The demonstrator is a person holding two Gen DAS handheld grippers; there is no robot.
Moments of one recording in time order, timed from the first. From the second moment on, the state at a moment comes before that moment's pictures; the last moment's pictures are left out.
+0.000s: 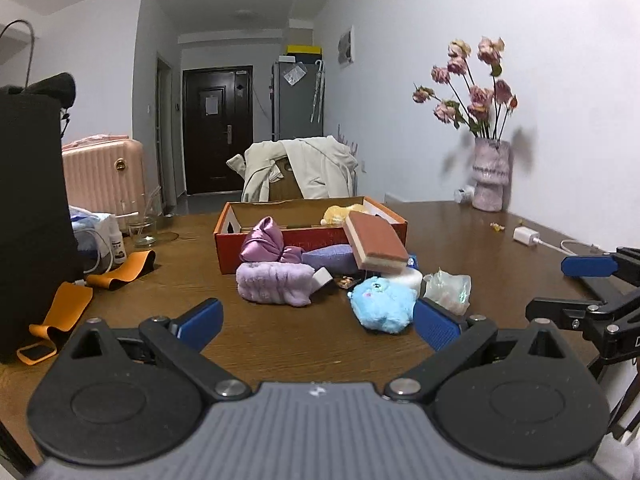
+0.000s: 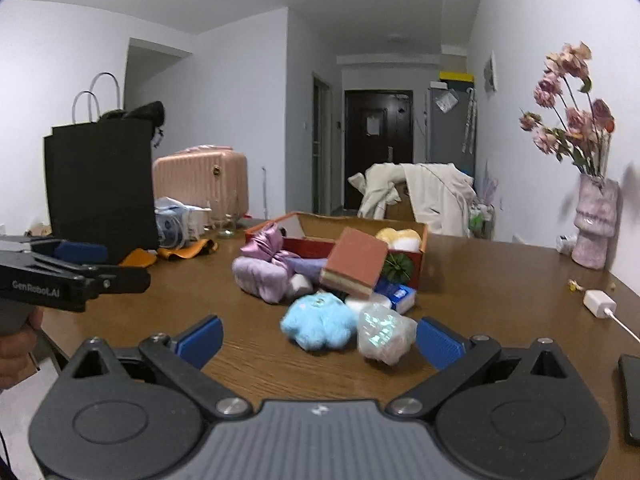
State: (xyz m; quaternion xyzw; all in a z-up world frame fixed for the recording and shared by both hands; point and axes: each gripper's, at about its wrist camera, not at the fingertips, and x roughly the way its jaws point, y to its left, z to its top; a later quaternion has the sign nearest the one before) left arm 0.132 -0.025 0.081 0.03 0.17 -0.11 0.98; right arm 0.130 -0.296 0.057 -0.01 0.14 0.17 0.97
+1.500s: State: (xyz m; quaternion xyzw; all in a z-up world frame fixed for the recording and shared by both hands) left arm 0.273 -0.038 0.030 -0.16 0.34 -0.21 0.90; right arm 0.272 -0.287 0.005 0.14 0.28 0.26 0.91
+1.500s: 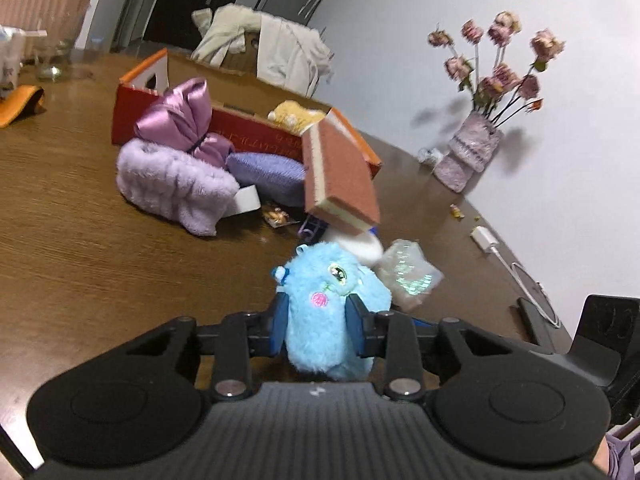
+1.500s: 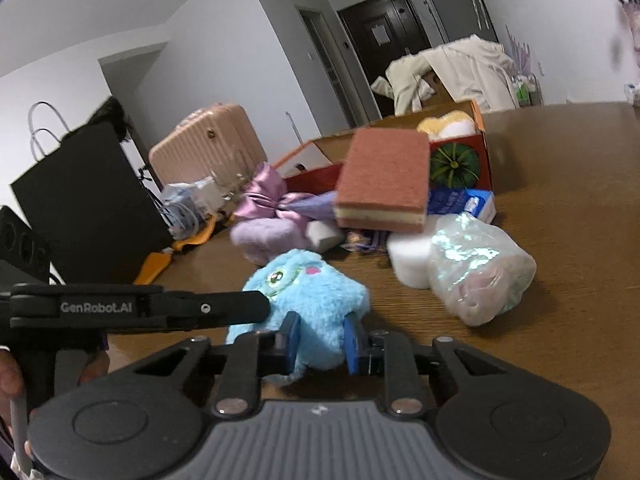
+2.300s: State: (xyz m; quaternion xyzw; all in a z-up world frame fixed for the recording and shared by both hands) left arm 0.423 0.025 0.133 -0.19 0.26 -0.22 0.92; right arm 0.428 -0.244 0.130 0.14 0.22 0.31 0.92
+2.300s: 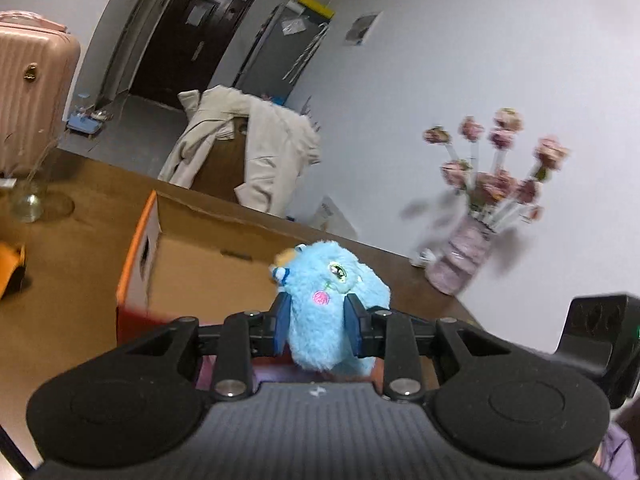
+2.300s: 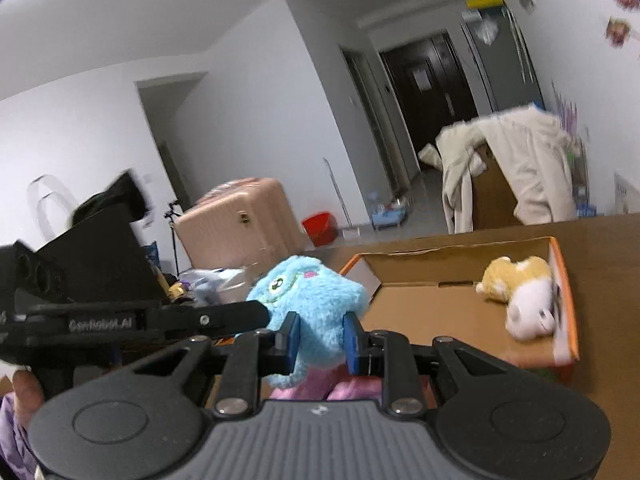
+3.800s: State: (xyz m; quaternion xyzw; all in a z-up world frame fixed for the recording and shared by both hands) left arm 0.343 0.034 0.167 0.03 0.16 -0.12 0.98; right arm 0.402 -0.283 0.196 0.11 0.22 0.31 0.92
